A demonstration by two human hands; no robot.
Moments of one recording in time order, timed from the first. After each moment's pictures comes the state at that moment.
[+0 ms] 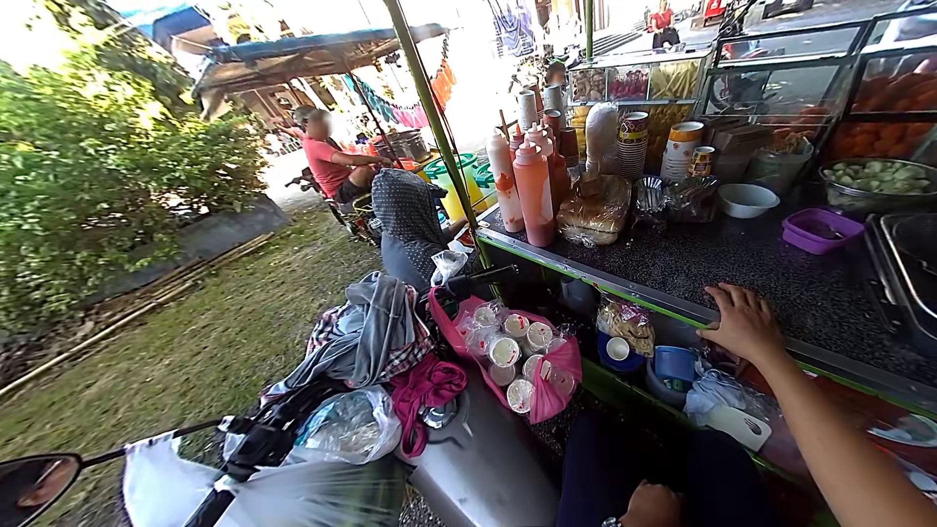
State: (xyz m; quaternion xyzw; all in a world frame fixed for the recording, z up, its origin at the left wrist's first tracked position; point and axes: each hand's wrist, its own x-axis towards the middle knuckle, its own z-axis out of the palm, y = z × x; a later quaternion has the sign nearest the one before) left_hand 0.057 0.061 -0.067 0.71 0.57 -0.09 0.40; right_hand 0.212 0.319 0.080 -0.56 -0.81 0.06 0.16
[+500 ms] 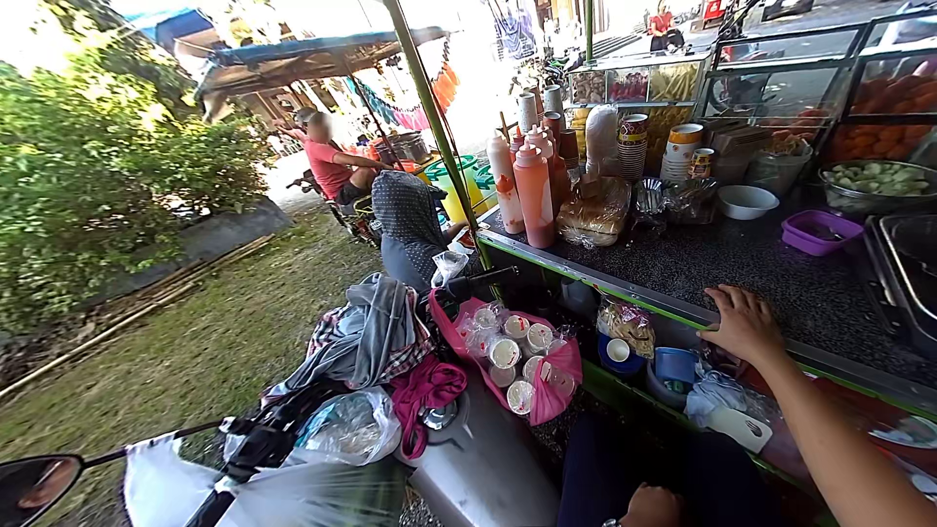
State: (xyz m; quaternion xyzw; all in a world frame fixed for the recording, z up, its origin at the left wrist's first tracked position) left_hand 0.057 0.061 -0.068 0.71 0.57 -0.09 0.40; right_hand 0.212 0.319 0.080 -0.57 -0.81 0.06 0.16
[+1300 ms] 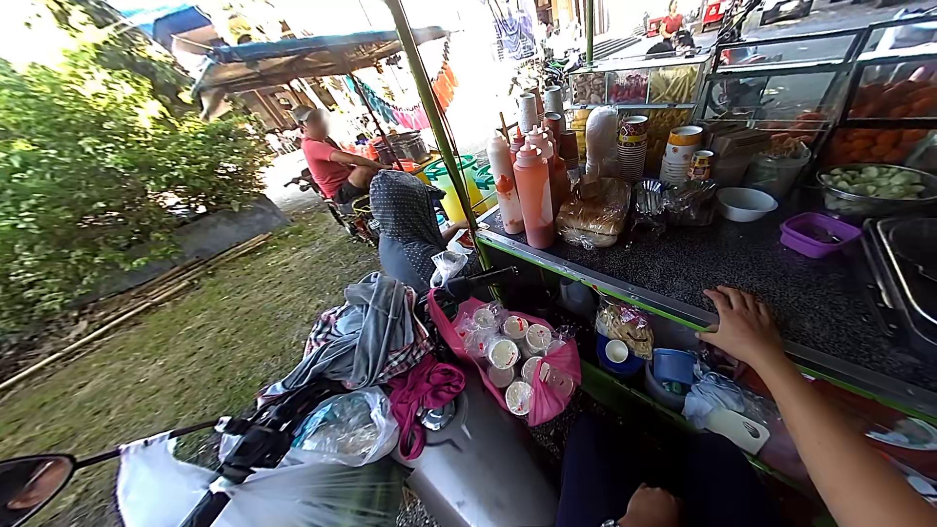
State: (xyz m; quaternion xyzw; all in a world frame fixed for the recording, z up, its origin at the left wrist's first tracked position) left_hand 0.057 0.061 -0.066 0.72 0.56 -0.11 0.40; right_hand 0.211 0.318 0.082 -0.57 -0.81 0.06 0.15
